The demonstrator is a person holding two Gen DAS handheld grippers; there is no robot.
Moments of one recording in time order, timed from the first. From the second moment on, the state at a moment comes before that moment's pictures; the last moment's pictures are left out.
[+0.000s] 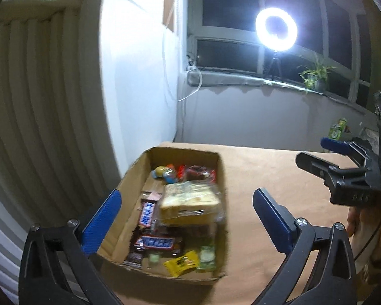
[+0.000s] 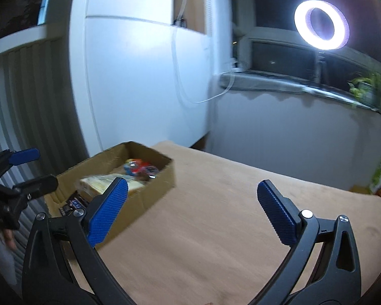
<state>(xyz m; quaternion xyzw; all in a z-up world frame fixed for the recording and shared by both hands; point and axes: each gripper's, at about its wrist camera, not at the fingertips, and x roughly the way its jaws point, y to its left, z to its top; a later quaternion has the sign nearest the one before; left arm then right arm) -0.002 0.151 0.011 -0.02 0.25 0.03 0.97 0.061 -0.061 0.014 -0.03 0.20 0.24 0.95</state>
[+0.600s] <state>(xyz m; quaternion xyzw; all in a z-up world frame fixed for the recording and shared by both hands) 0.002 0.032 0.011 0.01 0.25 -0.04 0.97 0.024 -0.181 0.012 0.02 0.20 0.11 0.97</state>
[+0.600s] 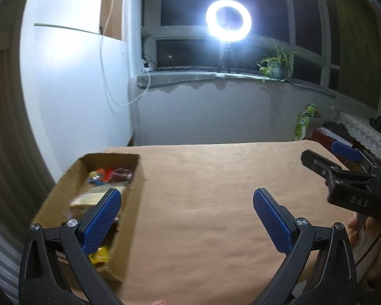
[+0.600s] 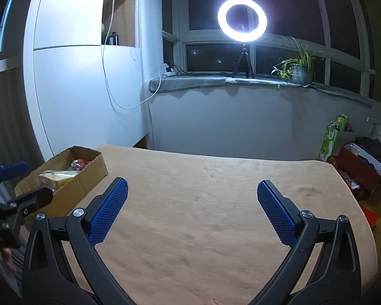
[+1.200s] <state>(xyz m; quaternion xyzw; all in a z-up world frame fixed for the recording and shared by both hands) -0.010 0.023 0.016 0.00 0.24 -0.03 0.97 0.018 -0.180 0.010 0.02 0.21 0.12 0.97</state>
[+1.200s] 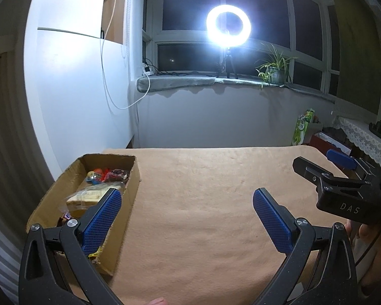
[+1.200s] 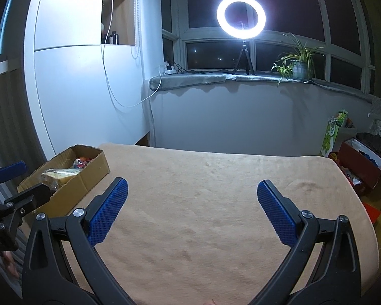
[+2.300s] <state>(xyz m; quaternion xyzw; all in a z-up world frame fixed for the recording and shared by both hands) -0.013 0.029 0.018 -0.01 0.24 -0.03 0.97 0.016 -0.175 0.011 0.02 0.21 0.12 0.97</state>
